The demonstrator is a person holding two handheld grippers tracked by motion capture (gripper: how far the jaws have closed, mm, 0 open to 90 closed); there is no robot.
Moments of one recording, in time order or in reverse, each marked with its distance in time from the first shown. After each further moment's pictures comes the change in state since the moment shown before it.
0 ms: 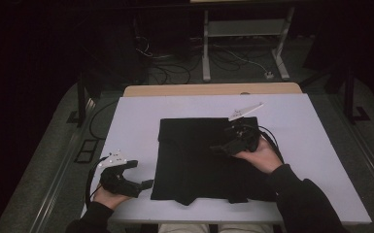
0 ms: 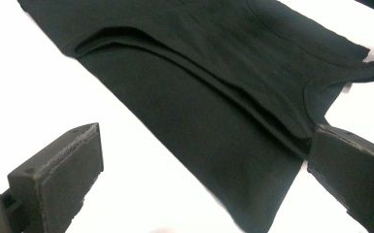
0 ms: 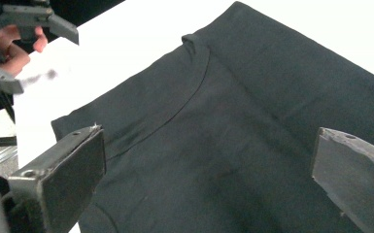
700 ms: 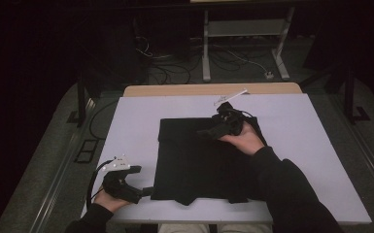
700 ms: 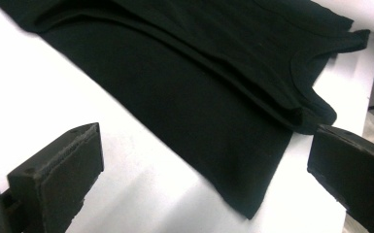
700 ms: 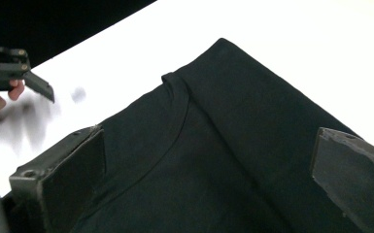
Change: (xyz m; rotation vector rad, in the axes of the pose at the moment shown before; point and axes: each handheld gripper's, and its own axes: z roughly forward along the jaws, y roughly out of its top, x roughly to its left) left arm -0.001 -0.009 0.009 0.062 -0.083 0.039; right arm -0.020 0.044 0.036 -0.025 -0.012 -0.013
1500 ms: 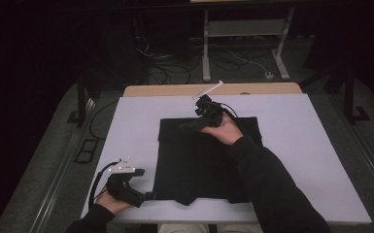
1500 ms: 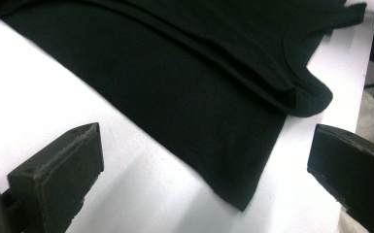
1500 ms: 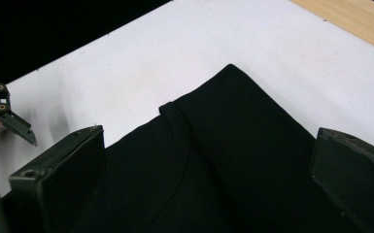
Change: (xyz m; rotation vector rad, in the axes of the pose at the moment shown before) left arm -0.004 -0.002 0.009 0.062 -0.028 0.033; right arm 0.006 0.040 0.047 0.040 0.004 -0.054
